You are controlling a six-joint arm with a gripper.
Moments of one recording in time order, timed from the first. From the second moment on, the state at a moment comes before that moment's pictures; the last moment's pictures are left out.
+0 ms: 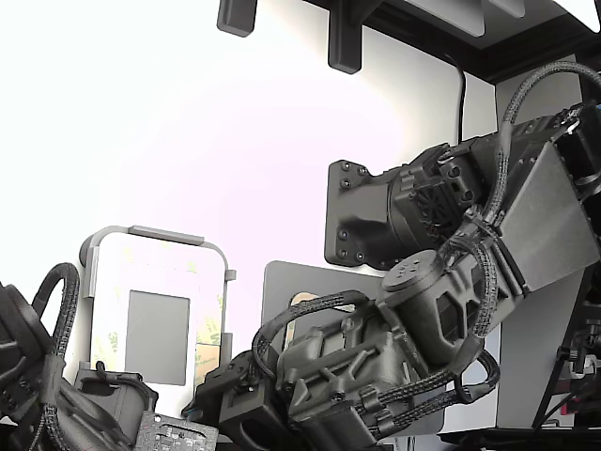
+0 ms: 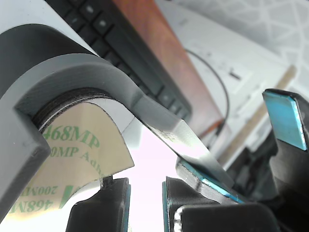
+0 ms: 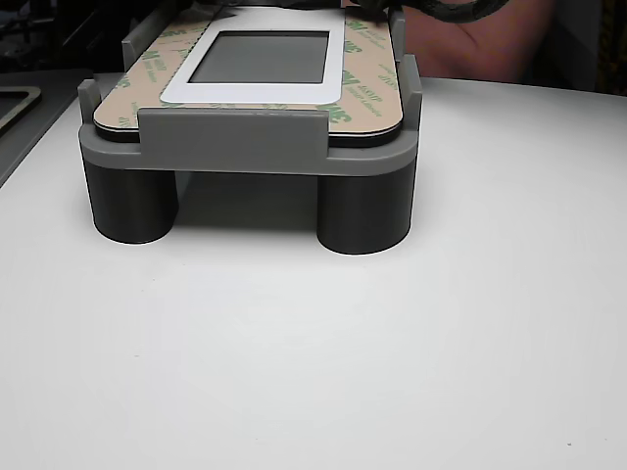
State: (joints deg) arm 40.1 96.2 115.7 32.8 2.1 -100.9
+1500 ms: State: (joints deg) arm 39.2 98.0 120.1 29.4 1.2 -102.2
